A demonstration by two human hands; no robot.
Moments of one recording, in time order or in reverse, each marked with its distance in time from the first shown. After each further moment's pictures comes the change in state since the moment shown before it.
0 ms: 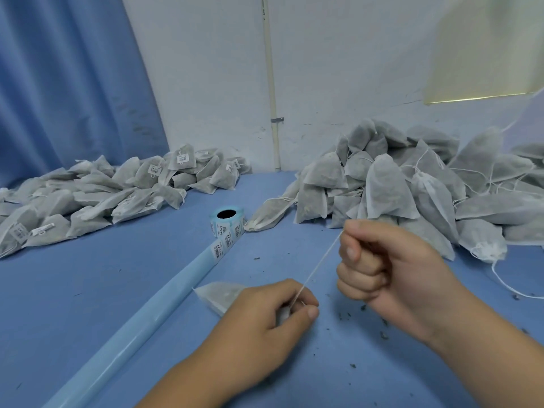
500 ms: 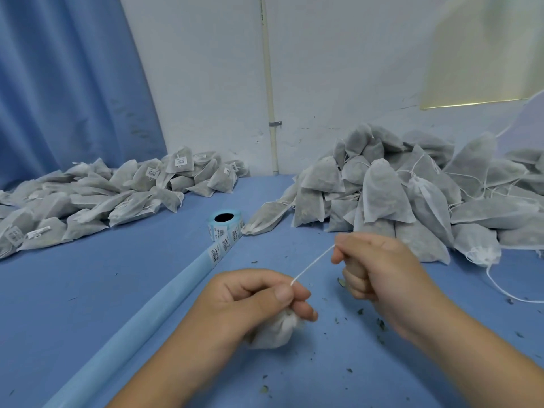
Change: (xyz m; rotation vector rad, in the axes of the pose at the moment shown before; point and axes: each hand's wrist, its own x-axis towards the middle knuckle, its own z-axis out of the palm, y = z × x) left_hand -0.007 0.009 -0.025 -0.759 -0.021 -0.116; right_hand 0.009 0.020 -0.016 -0.345 0.339 -0.013
